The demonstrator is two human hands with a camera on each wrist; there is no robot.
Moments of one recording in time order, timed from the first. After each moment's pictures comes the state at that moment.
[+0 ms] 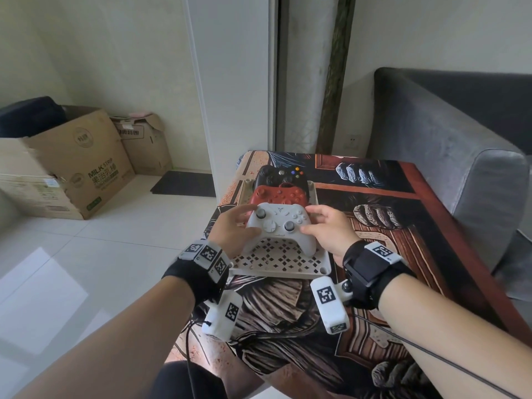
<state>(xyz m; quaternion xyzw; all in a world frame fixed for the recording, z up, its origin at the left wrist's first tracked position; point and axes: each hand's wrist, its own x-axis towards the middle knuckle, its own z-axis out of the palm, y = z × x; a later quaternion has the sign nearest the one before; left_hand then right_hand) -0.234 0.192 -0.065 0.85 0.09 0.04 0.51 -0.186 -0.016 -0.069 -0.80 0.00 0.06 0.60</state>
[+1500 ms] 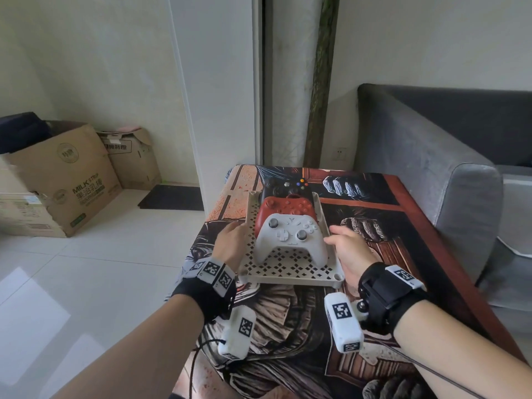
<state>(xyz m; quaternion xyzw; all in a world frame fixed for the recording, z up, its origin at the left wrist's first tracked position) -0.217 0.154 -0.058 0.73 0.21 0.04 0.65 -0.176 -0.065 -0.080 -0.72 0.14 0.06 0.68</state>
